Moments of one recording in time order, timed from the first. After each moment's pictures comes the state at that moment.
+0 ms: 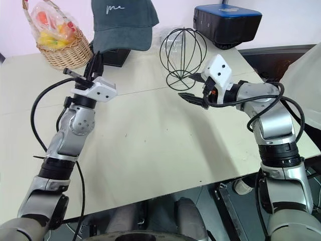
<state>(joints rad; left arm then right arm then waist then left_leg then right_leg) -0.54 0.42 -0.08 0.08 0.61 -0.22 0.18 -0.66 -0.70 0.00 -0.10 0.30 0.52 0.92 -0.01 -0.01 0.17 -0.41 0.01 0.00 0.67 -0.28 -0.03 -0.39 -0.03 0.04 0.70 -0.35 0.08</state>
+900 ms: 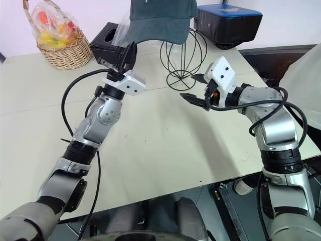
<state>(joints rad) -0.74 0.28 -0.22 0.27 0.65 -0.30 0.24 -0.62 -0.70 -0.02 -0.16 0.32 0.53 0.87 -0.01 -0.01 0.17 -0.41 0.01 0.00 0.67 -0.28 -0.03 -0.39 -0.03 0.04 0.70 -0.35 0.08</state>
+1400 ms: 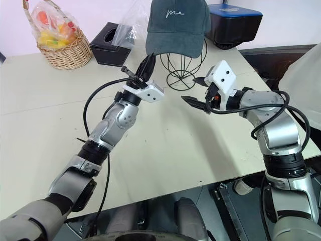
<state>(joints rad) -0.78 0.19 -0.32 0.36 0.78 -0.24 0.31 -0.58 -0.73 -0.02 -0.20 0.34 0.56 0.85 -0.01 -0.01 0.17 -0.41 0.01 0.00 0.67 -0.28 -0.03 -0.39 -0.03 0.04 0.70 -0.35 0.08</state>
